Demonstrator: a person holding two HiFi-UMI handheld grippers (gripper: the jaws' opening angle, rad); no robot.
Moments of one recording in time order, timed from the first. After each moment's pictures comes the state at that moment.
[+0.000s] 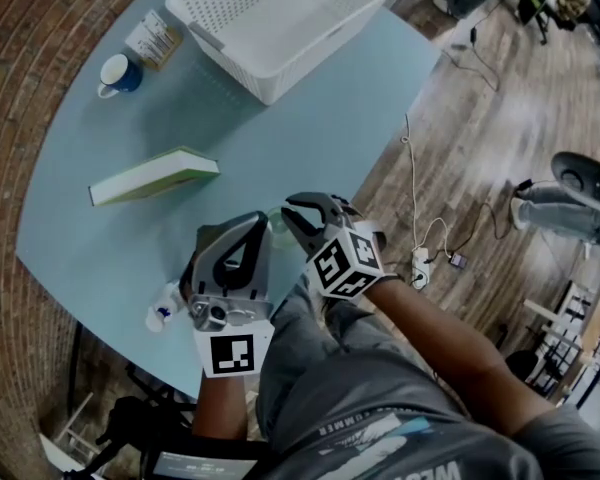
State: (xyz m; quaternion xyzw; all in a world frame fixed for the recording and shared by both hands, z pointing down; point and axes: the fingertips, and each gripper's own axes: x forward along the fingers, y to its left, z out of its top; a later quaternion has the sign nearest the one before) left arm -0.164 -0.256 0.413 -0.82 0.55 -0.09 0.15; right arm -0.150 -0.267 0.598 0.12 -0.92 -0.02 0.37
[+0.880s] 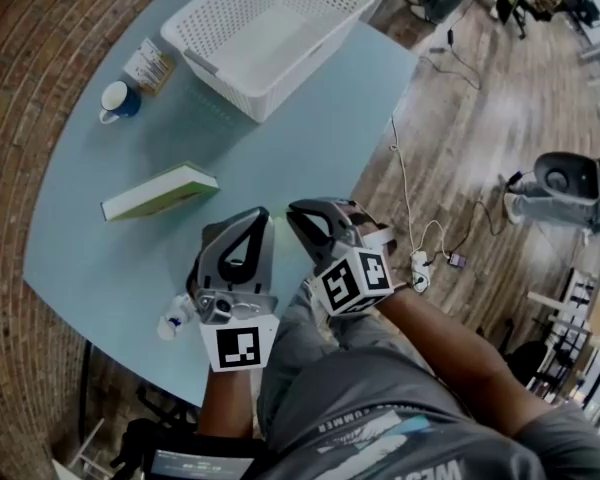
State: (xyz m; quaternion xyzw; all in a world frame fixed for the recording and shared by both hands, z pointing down) left arm -0.165 -0.264 0.394 -0.82 0.54 -0.07 0.15; right arm -0.142 -0.275 0.526 0.16 -0.91 -0.14 0.35
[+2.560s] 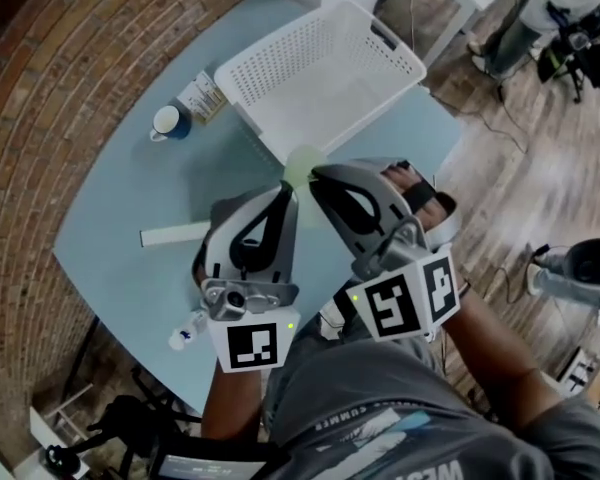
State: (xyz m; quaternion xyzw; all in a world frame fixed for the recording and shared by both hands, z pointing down) left arm -0.172 -0.385 0.282 -0.75 0.61 -0.09 0.24; right arm -0.168 -0.411 0.330 0.10 -0.90 -0.33 0.25
